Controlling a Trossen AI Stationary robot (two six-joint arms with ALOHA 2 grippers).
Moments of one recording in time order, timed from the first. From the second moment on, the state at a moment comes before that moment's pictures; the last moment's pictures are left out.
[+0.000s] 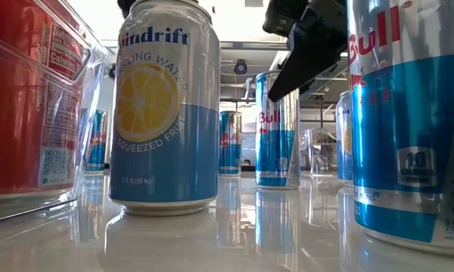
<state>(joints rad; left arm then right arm) -0.55 1.44 0.78 0.42 -0.77 -0.22 0.21 1.59 1.01 -0.27 0.15 0.18</state>
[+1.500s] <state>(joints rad) -0.50 1.50 0.75 0.50 -0.86 -0.32 0.96 1.04 0.63 -0.42 0.55 0.93</state>
